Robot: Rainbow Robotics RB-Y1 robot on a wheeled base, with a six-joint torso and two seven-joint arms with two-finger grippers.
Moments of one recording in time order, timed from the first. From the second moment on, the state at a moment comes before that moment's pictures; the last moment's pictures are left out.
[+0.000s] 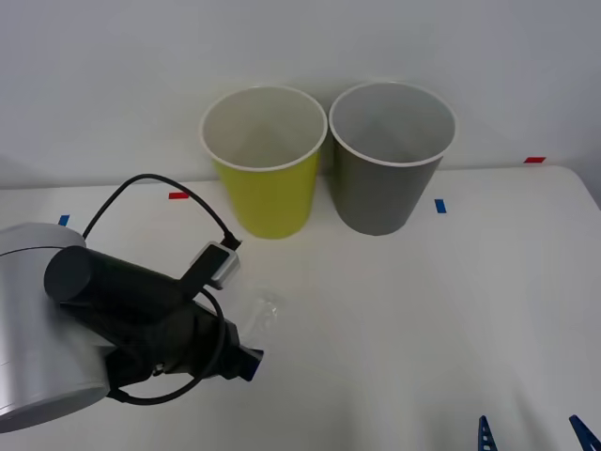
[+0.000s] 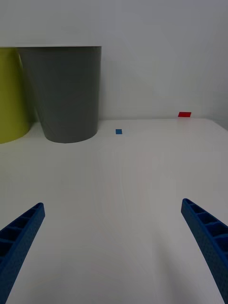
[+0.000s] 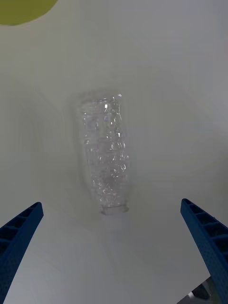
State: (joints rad) right arm 1.03 -0.32 0.27 -1.91 -0.19 -0.74 1.61; left arm -0.45 0.90 -0.67 -2.44 0.75 1.50 -0.88
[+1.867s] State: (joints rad) right arm 1.03 -0.32 0.27 -1.91 -0.19 -0.74 1.61; left arm -0.49 0.50 -0.68 -2.10 0.47 1.69 -1.06
